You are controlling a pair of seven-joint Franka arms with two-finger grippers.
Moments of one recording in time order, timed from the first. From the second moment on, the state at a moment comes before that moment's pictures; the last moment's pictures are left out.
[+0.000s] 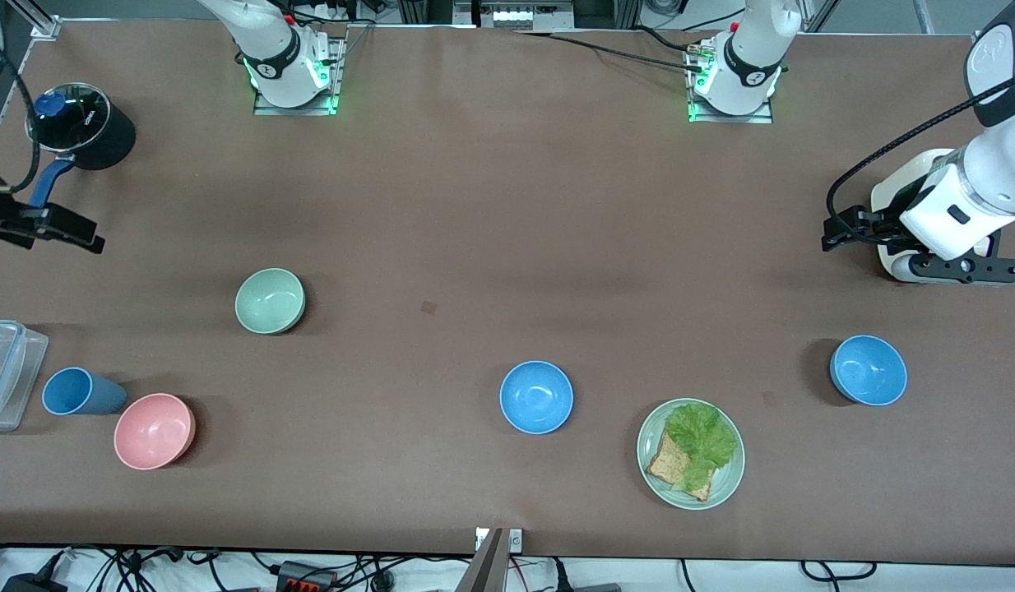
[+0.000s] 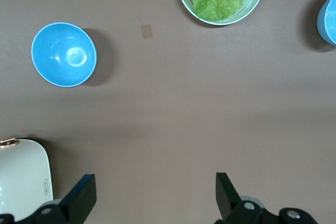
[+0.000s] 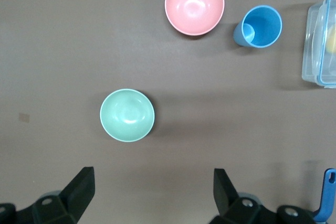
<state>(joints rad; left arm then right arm) -0.03 0.09 0.00 -1.68 -0.05 1.69 0.00 -0.02 0.10 -0.05 -1.58 0.00 1.66 -0.01</state>
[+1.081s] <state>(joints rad) -0.02 0.14 0.00 -1.68 -0.02 1.70 0.01 -0.02 0.07 -0.05 -1.71 0.00 1.71 -0.01</state>
